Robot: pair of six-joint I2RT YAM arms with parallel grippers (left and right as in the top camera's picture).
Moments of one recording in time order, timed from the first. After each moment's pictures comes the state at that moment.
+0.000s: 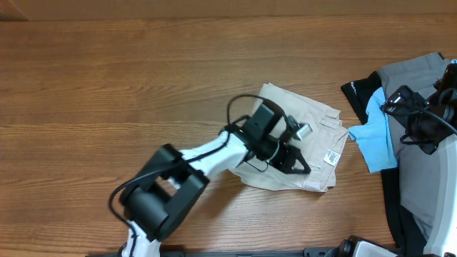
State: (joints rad) left arm -0.79 2.02 1.18 -0.07 1.01 -0.45; right arm -0.36 1.37 1.36 -1.11 -0.06 0.44
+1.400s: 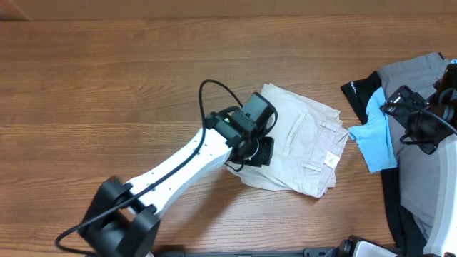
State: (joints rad) left arm -0.76 1.75 1.30 -0.80 0.29 -0.58; right arm -0.36 1.37 1.36 -1.11 -0.06 0.44
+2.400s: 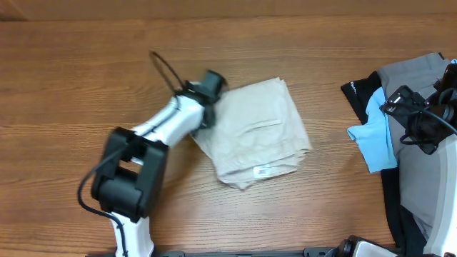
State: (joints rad) left arm -0.38 2.01 1.34 -0.69 -0.28 -0.55; right arm -0.36 1.37 1.36 -1.11 -0.06 0.44
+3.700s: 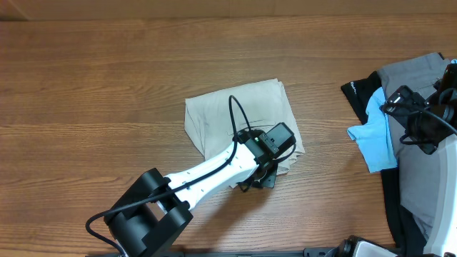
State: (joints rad) left arm -0.91 1.86 1.27 -0.87 0.09 -0.69; right arm -0.36 1.37 1.36 -1.11 -0.06 0.44
